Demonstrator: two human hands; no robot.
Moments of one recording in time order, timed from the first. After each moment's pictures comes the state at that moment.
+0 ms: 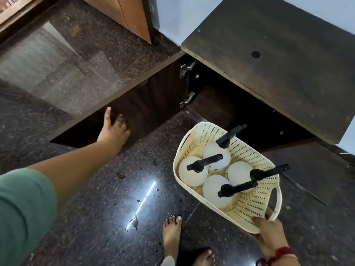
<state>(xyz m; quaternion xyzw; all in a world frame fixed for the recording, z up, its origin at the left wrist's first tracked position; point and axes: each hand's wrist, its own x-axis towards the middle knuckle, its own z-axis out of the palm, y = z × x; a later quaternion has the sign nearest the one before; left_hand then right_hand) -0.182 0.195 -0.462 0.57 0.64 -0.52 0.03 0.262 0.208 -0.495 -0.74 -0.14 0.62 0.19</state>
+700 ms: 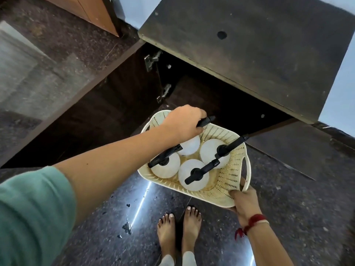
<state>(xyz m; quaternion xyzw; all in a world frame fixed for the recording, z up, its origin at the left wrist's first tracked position) -0.005 0.341 -0.438 0.71 0.66 0.05 0.25 0.229 0.242 -0.507 -0.73 -0.19 0.63 0.18</state>
